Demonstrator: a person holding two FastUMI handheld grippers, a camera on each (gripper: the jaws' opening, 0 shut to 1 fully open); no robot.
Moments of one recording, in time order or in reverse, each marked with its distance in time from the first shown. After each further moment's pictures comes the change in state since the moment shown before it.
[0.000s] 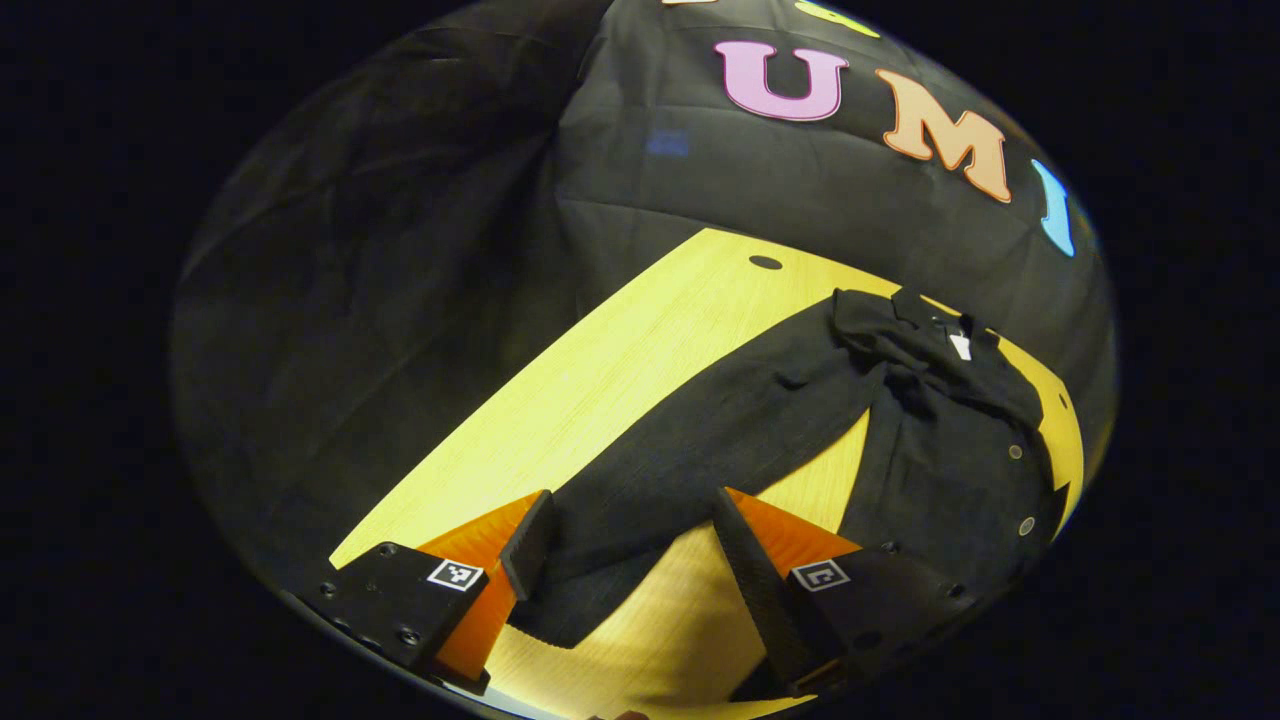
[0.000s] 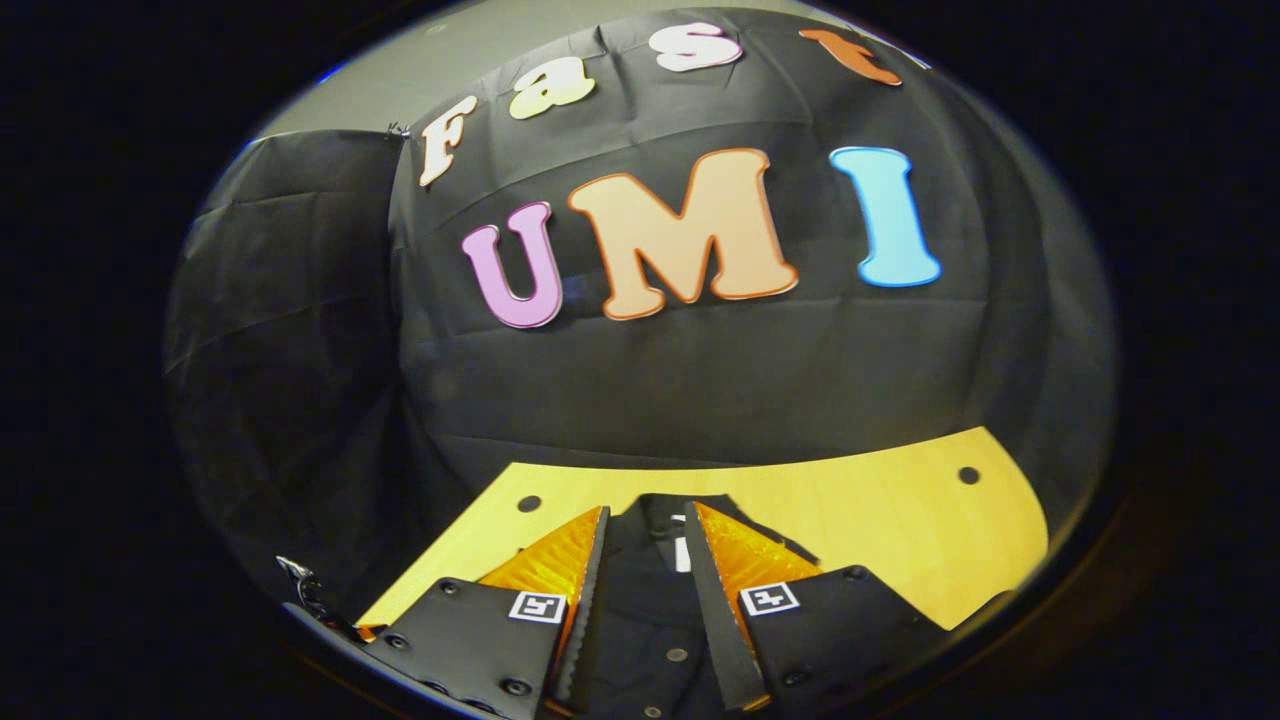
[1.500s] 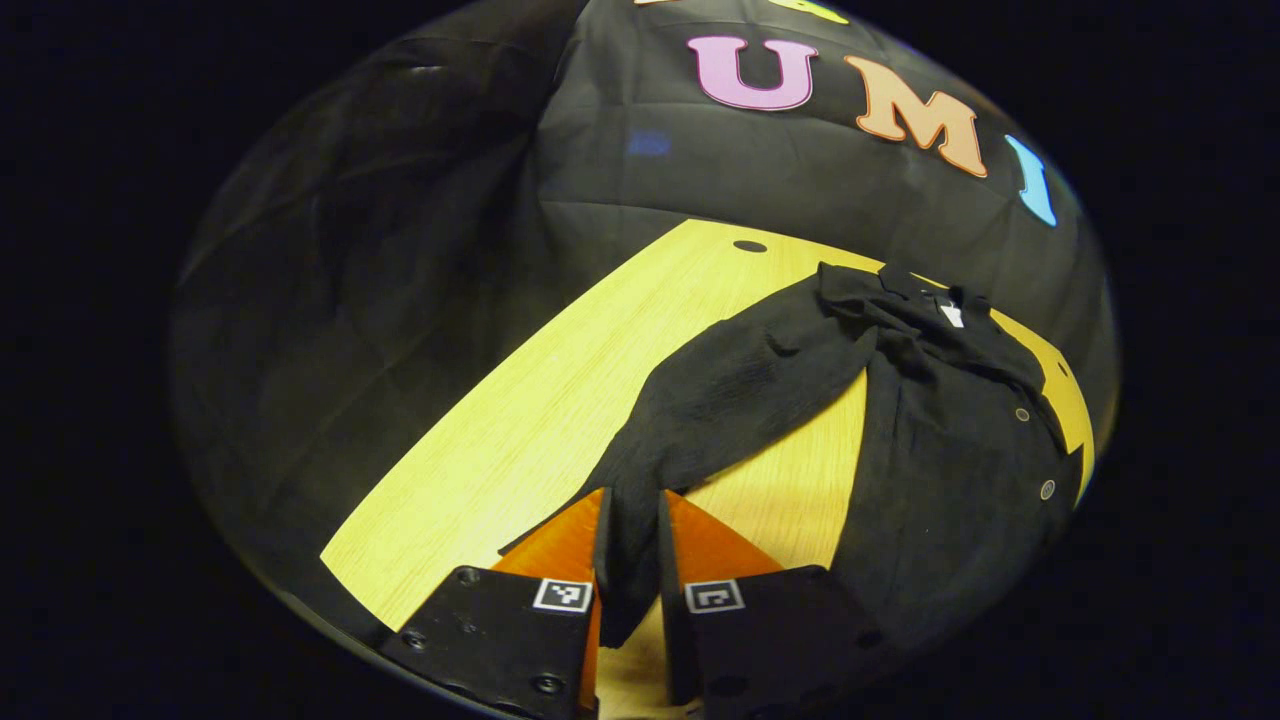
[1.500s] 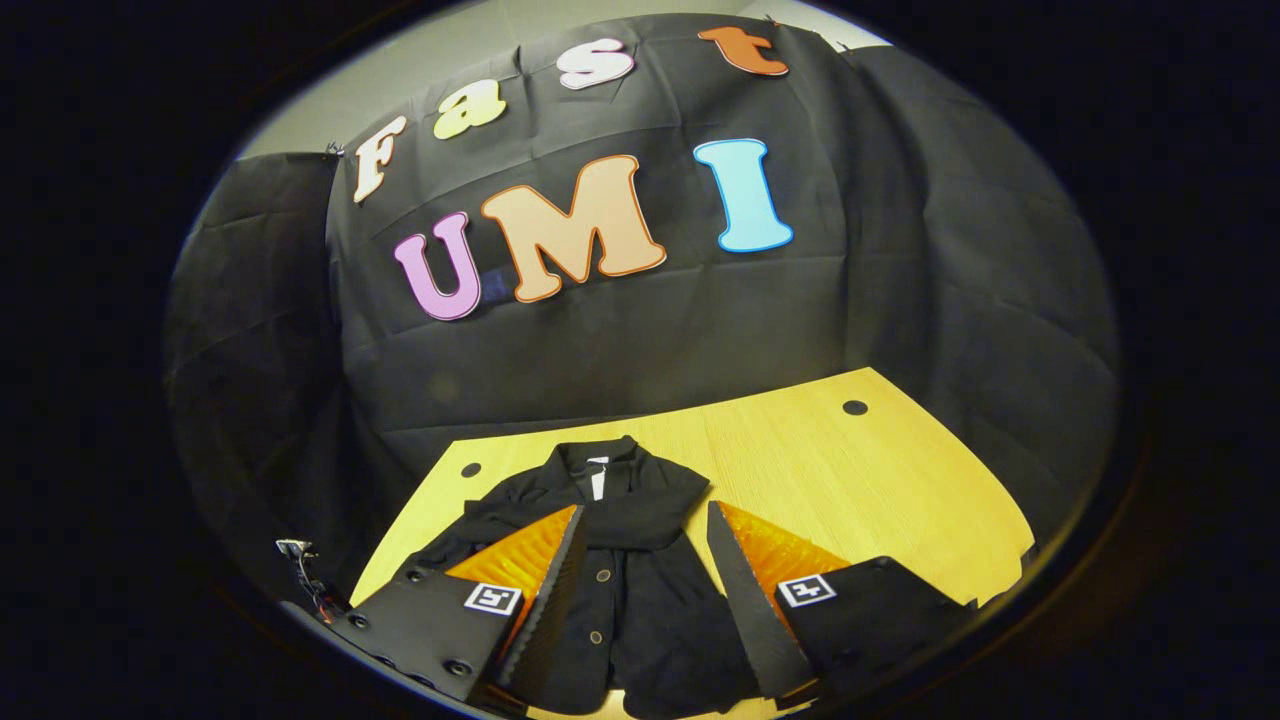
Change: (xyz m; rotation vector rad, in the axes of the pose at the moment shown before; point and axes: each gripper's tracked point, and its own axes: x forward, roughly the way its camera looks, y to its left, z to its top) left arm 0.000 -0.001 -0.017 0.055 -0.015 -0.042; right arm -0.108 -0.063 -0.076 0.131 0.041 -0.139
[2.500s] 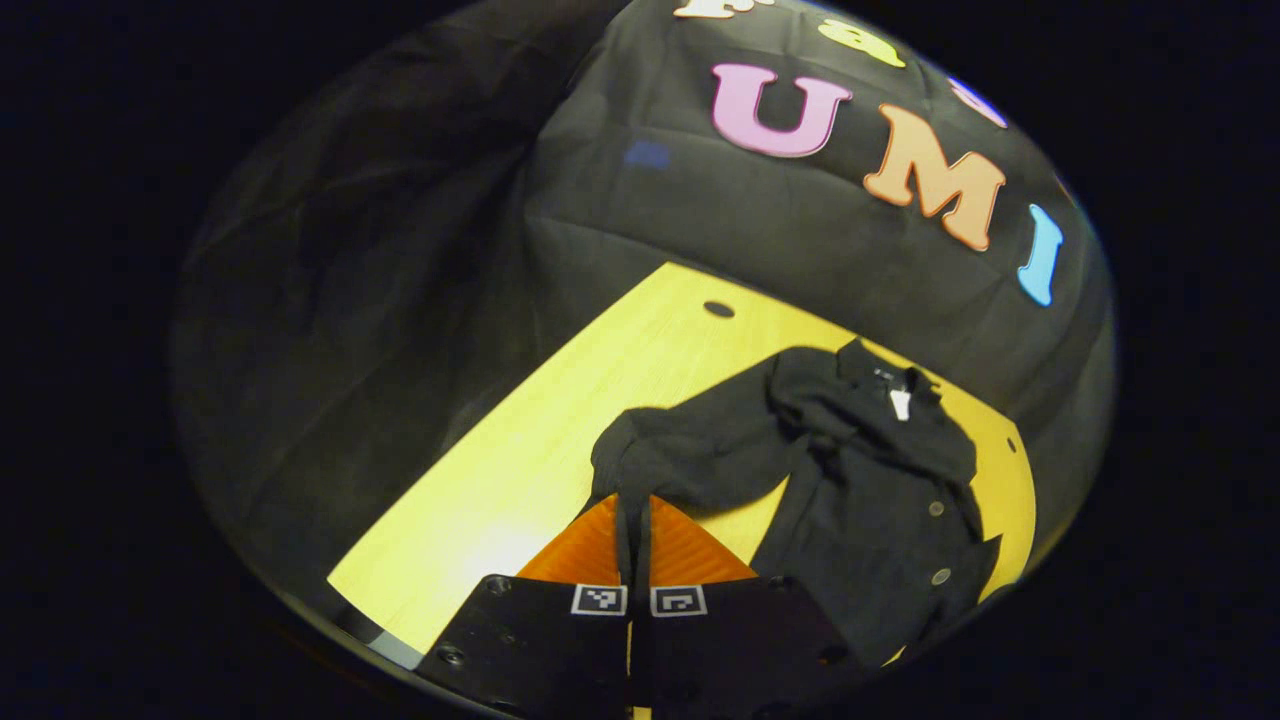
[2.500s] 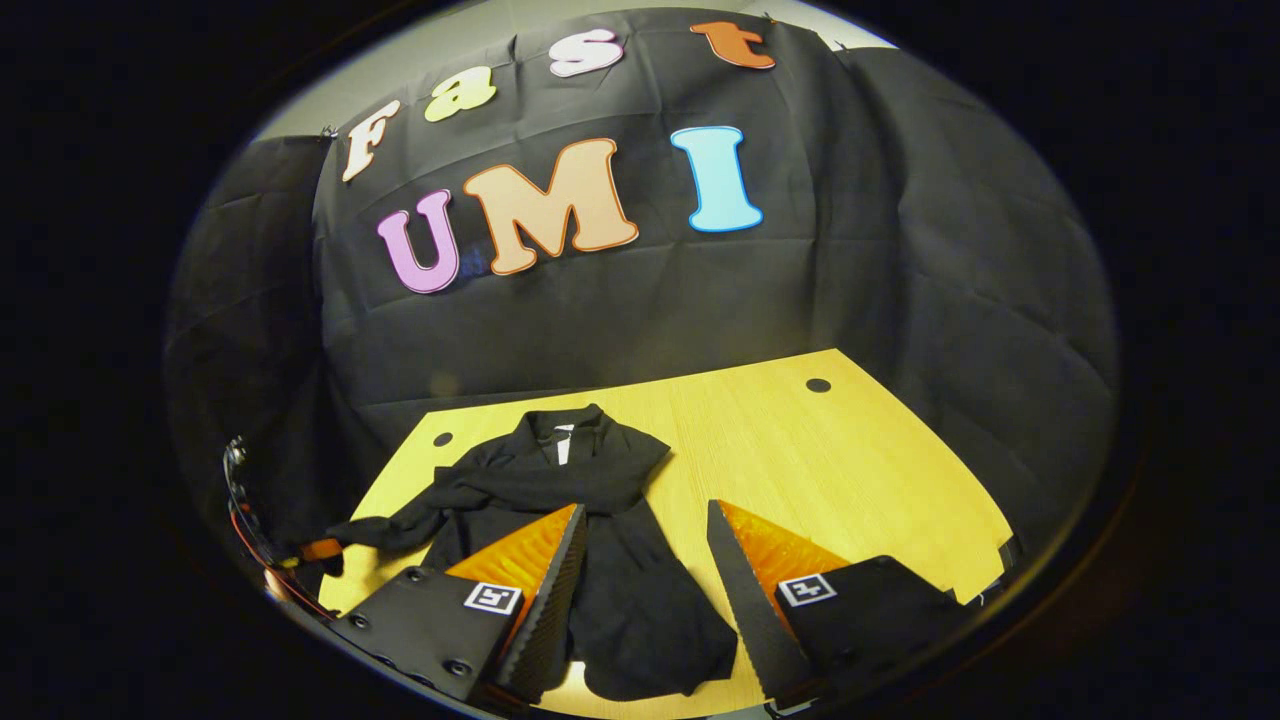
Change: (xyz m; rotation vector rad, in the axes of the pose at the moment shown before) left arm -0.035 -0.037 0.119 -0.116 -0.091 -0.129; right arm -0.026 -0.039 -0.038 -0.014 0.061 -0.073
